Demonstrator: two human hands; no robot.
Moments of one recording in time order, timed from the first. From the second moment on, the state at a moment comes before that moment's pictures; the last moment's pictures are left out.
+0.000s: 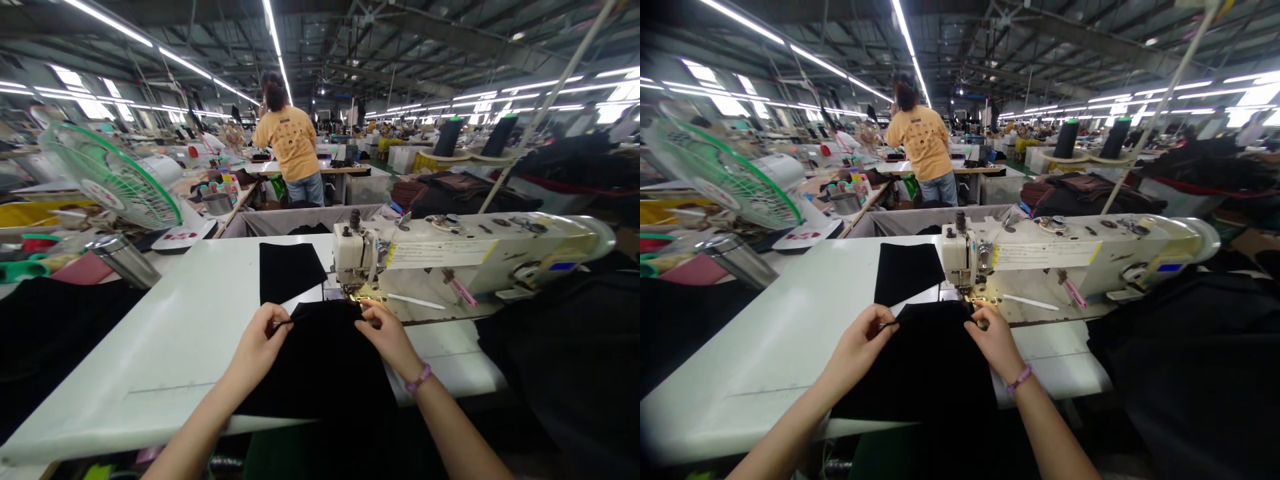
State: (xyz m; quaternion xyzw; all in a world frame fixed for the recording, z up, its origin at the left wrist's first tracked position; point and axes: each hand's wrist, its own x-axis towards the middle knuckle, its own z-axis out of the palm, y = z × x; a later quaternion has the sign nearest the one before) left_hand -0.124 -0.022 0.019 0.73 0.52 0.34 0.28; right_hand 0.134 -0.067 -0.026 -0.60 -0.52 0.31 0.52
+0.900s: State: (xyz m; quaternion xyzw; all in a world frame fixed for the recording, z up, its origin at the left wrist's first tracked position) left_hand -0.119 -0.073 0.050 0.41 0.47 0.62 0.48; right_hand 0.128 -0.122 0.006 -0.52 -0.16 0.45 0.71
